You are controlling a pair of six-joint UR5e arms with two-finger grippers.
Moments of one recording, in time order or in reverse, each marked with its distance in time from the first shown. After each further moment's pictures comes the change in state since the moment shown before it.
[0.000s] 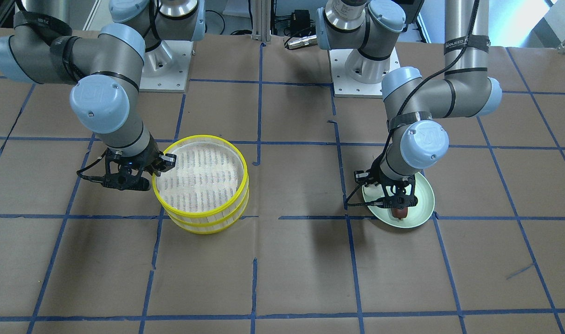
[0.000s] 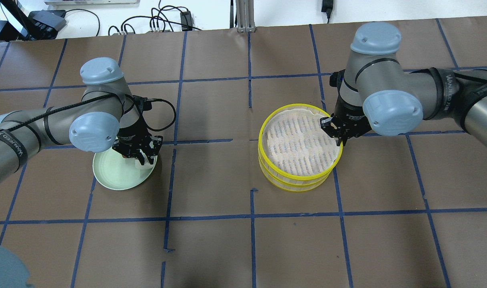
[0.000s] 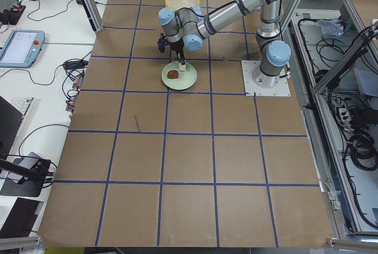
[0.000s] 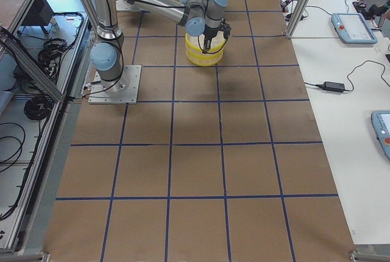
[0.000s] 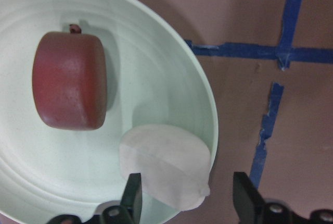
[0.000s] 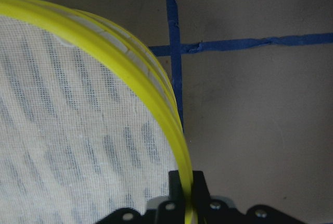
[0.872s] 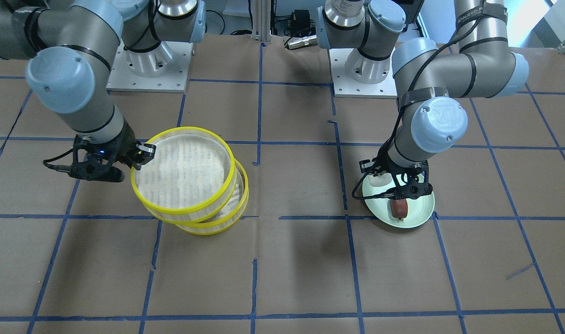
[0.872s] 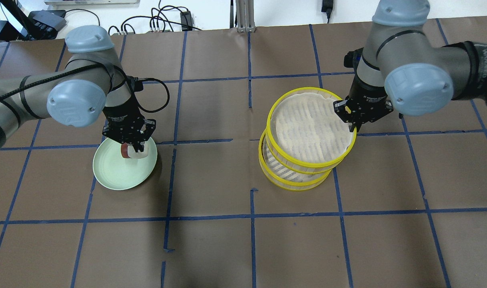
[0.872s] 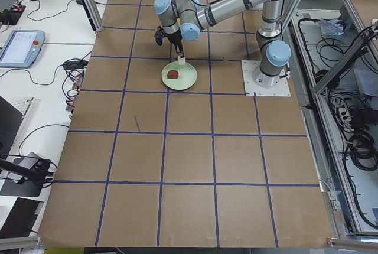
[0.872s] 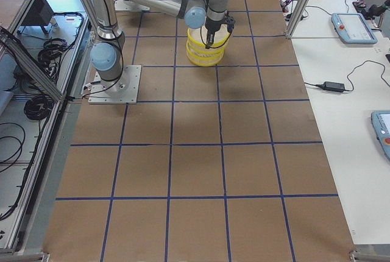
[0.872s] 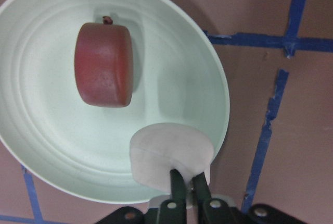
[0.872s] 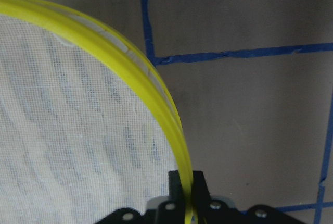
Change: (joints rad) left arm -0.053 0.069 0.160 -0.231 -0.012 -0.139; right arm -0.085 -0.057 -0.106 0.151 -0.004 -0.057
